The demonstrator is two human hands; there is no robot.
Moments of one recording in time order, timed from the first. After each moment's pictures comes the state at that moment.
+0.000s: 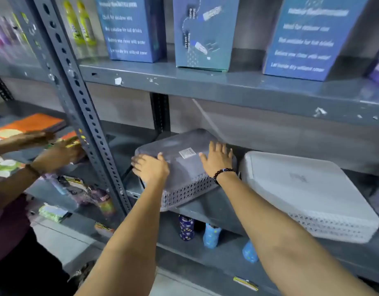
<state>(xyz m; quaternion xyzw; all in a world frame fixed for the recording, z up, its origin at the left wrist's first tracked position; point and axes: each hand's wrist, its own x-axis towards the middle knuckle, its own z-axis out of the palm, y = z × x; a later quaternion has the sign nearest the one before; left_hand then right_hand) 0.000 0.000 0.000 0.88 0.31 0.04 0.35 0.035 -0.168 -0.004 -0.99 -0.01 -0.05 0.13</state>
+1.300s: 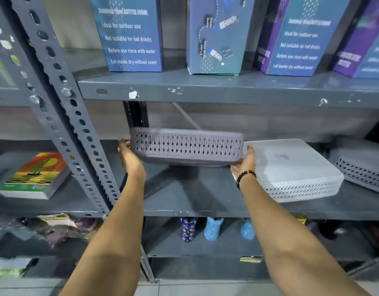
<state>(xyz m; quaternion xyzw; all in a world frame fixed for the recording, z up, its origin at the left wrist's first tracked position) 0.063 0.081 0.012 0.72 0.18 0.15 0.65 0.001 -0.199 -0.020 -0.43 0.38 -0.17 0.80</state>
